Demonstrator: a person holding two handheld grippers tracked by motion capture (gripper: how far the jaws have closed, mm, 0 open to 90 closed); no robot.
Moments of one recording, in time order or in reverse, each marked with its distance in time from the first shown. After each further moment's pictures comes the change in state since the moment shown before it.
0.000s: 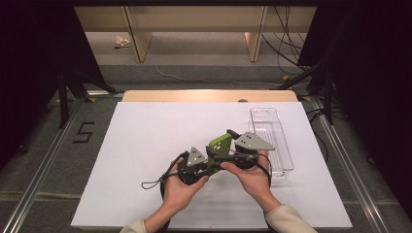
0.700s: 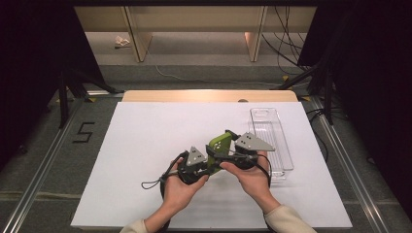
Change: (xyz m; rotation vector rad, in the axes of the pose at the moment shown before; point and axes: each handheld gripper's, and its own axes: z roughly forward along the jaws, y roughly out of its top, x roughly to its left) left arm 0.001 0.001 -0.001 -0.009 0.003 -0.009; right arm 0.002 0.000 0.000 -0.010 -0.004 0.006
